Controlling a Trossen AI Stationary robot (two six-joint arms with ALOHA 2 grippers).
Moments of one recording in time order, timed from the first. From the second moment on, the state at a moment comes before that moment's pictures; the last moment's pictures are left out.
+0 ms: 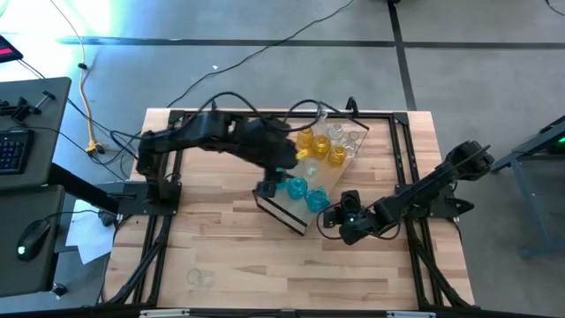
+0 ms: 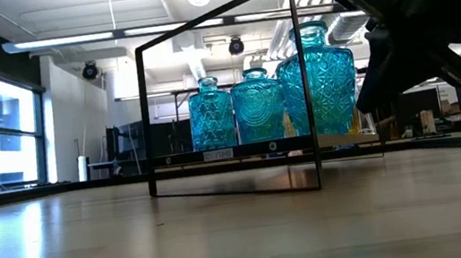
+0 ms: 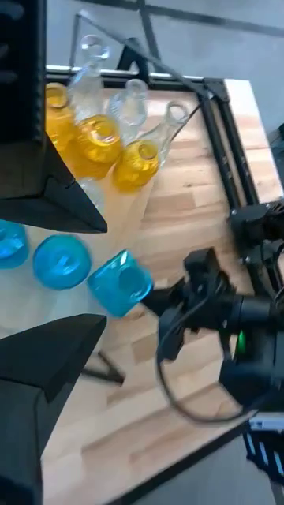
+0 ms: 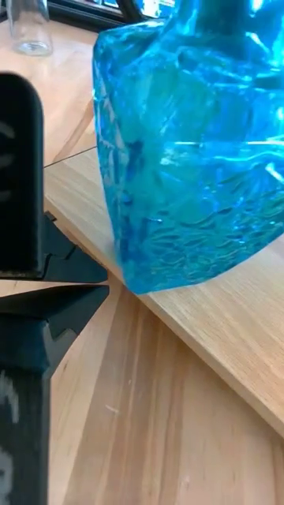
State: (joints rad) left arm -0.04 1.90 2.36 -1.25 -0.03 0.25; right arm 0.50 1.47 0.70 -0.26 0.63 1.76
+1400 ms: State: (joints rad) left arm -0.15 1.66 2.30 -1.50 -0.33 0.01; right arm 0.50 1.39 1.02 -0.91 0.65 1.71
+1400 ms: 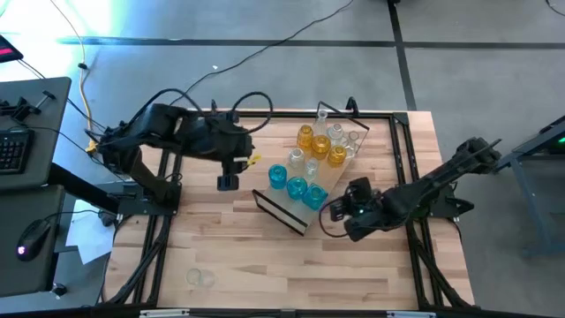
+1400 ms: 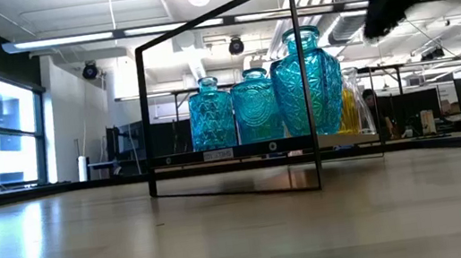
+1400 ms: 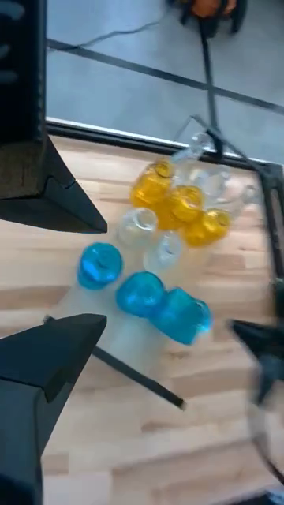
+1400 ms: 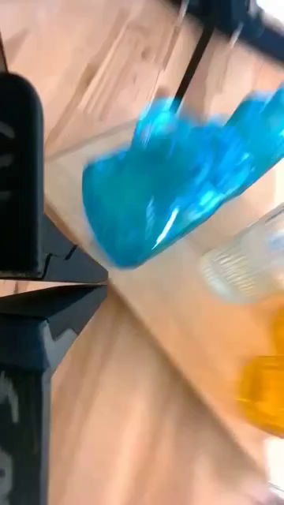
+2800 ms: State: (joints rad) left arm 0.30 1.50 1.07 -0.60 0.00 -0.30; right arm 0.66 1.38 1.57 -1.27 1.02 1.56
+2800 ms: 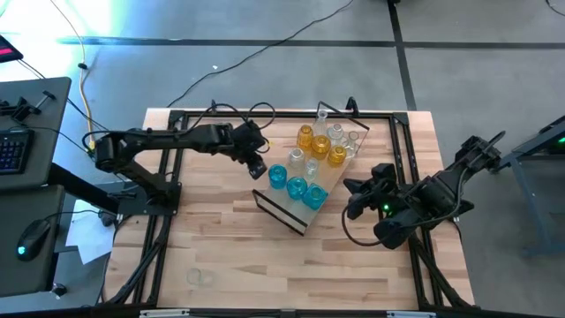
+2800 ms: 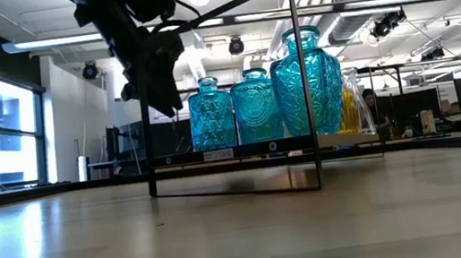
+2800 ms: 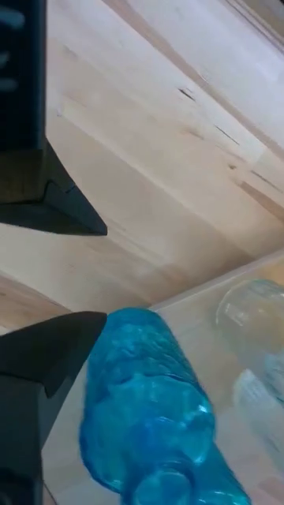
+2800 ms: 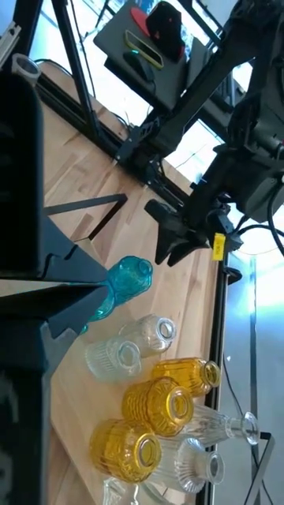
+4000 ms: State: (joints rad) left arm 0.22 1.50 1.07 -0.51 0.04 -0.40; right arm 0.66 1.38 1.57 -1.27 1.02 1.53
